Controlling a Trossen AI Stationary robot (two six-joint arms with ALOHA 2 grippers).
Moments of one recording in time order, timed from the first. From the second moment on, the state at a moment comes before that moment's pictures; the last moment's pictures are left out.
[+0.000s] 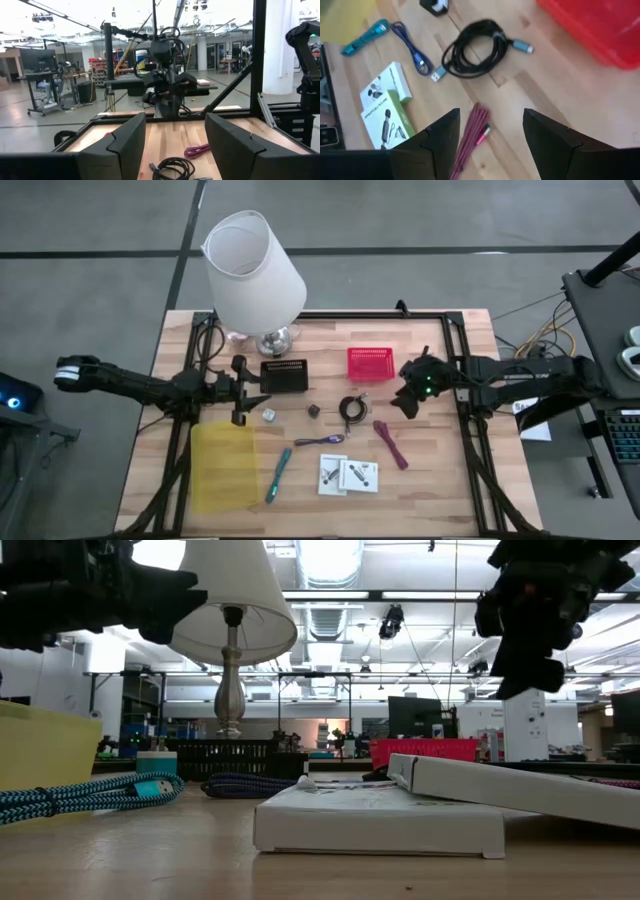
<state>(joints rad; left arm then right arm) -0.03 0.79 0.07 0.94 -0.06 0.07 -0.10 0.94 0.58 -0.53 -0.13 0.69</state>
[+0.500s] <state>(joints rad) -0.03 0.80 0.07 0.94 -0.06 0.07 0.02 1.19 0.59 -0.52 -0.11 0.79</state>
